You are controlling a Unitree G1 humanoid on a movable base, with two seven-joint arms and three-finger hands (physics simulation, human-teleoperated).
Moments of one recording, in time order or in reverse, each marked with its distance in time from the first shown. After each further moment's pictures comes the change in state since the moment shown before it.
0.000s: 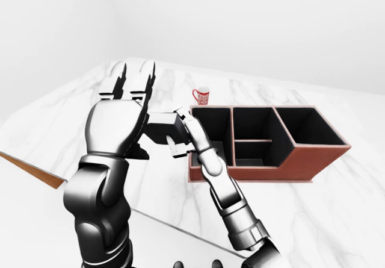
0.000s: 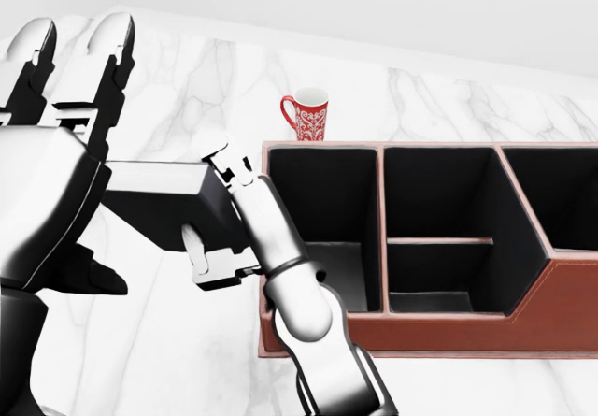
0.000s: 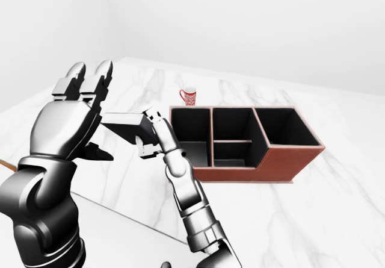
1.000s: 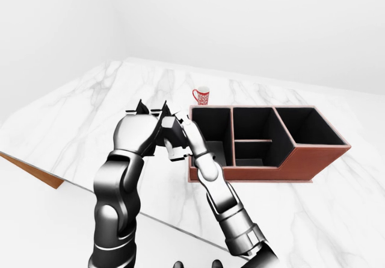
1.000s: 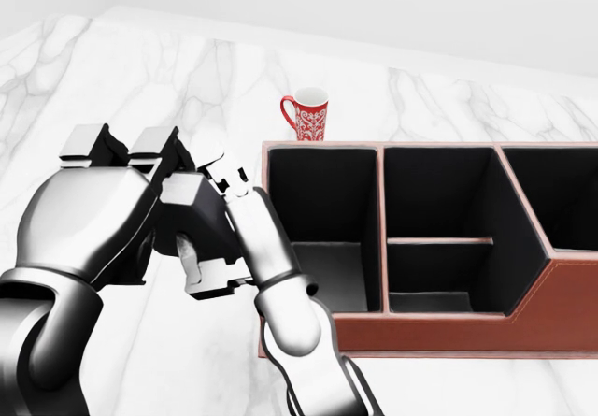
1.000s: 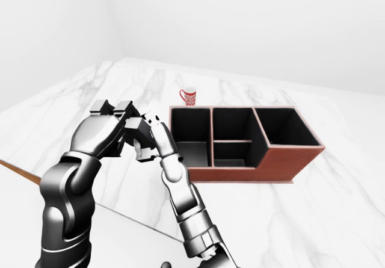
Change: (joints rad) left arm 0.045 0.005 -0.049 0.218 -0.014 0.000 0.000; right arm 0.029 0.029 0.014 0.023 -0.039 -0.038 -0.054
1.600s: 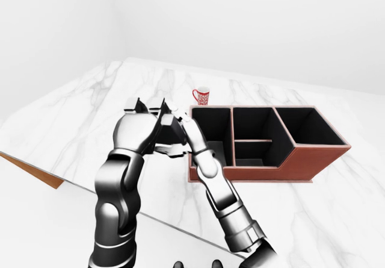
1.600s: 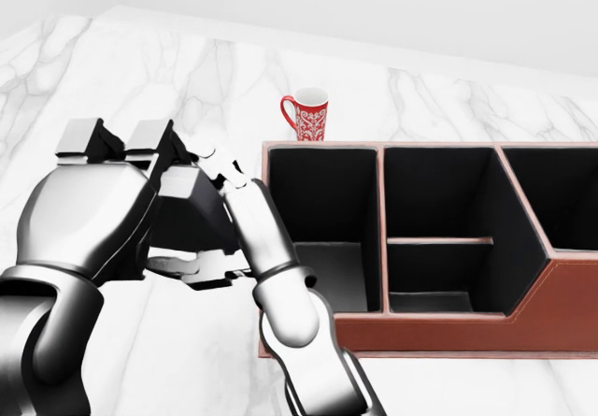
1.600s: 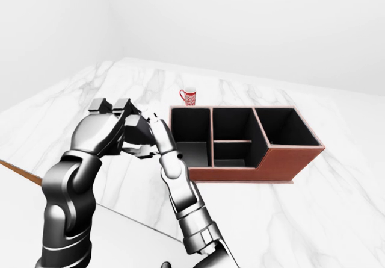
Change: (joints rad) left arm -0.009 0.001 0.005 0.018 0.012 0.000 0.036; right arm -0.033 -0.002 -0.004 0.007 0.011 0.028 -0.008
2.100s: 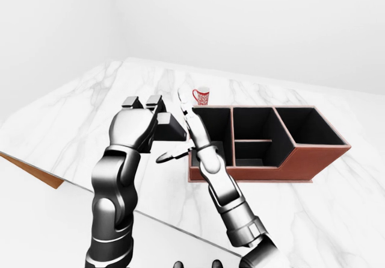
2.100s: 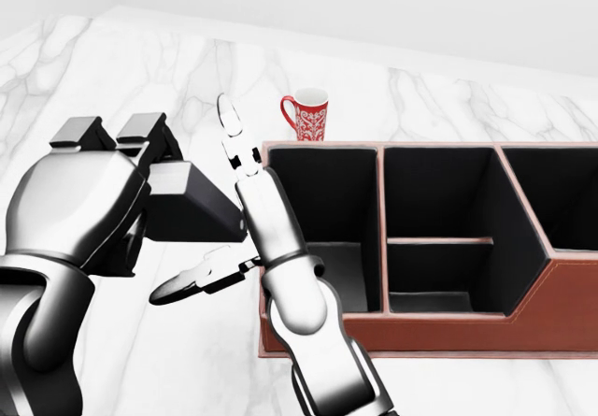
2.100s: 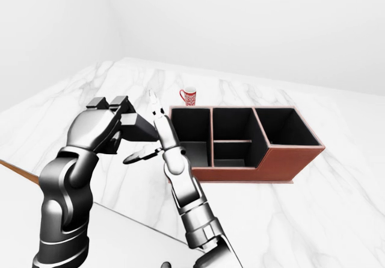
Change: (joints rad) left arm -0.031 0.030 0.025 0.037 -0.038 0.000 0.040; right arm -0.031 -0.021 -0.025 -0.002 0.039 0.012 -0.010
